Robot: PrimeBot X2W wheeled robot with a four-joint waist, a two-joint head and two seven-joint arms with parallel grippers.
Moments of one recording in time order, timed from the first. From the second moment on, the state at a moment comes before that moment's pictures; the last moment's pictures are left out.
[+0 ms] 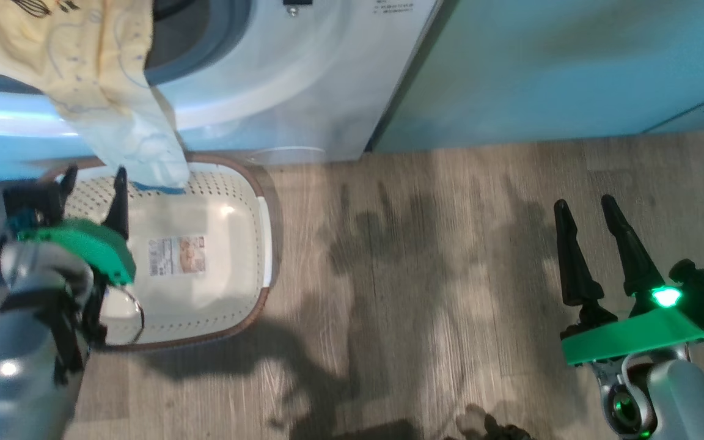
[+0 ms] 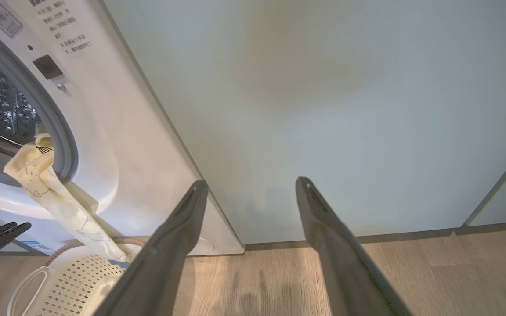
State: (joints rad) left arm -0.52 0.33 -0.06 0.69 -0.29 -0.06 -0.25; right arm -0.19 -0.05 0.20 0.11 0.37 0.13 -0.26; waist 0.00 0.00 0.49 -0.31
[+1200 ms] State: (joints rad) left arm -0.94 0.34 -0.11 1.04 -0.24 -0.04 -0.25; right arm -0.29 -0.05 0.20 0.09 0.37 0.13 -0.26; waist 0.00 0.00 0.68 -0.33
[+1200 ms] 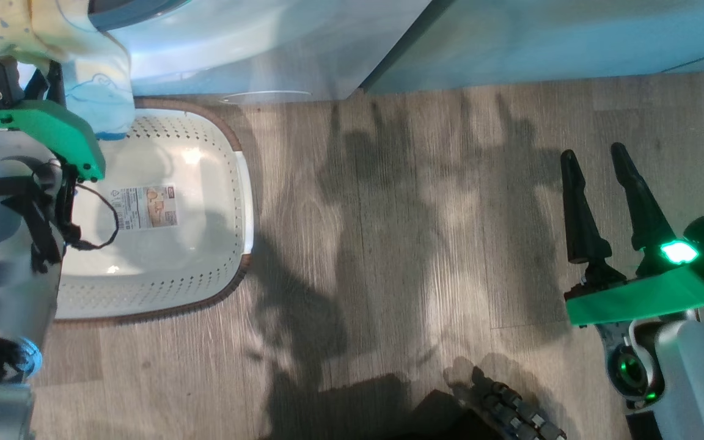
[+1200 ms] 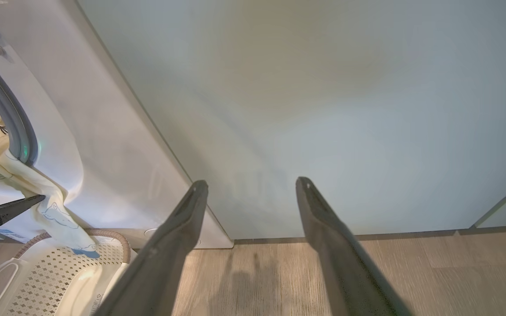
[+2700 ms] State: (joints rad) left arm -0.83 0.37 -0.07 0.43 -0.38 -0.12 -0.06; right arm -0.23 -0.05 0.20 0.12 0.37 0.13 -0.26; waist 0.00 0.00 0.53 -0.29
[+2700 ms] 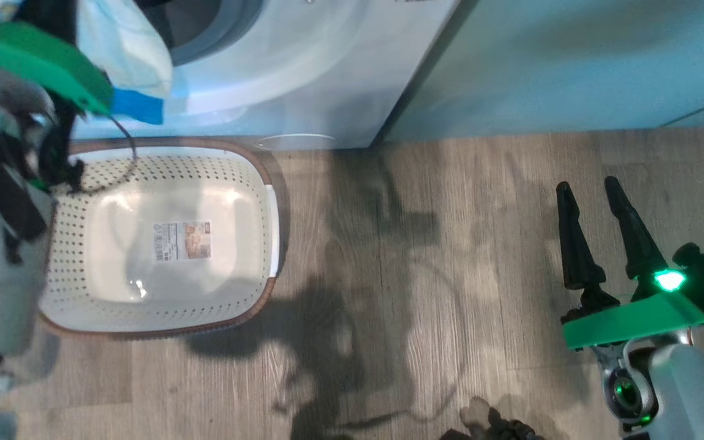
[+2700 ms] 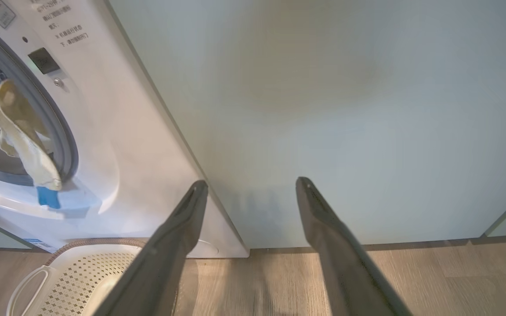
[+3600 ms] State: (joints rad) left arm -1.51 0.49 -0.13 0.92 -0.22 -0.04 -0.14; right arm -0.37 -0.05 0.25 0.09 0.42 0.13 -0.26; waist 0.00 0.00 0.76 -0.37
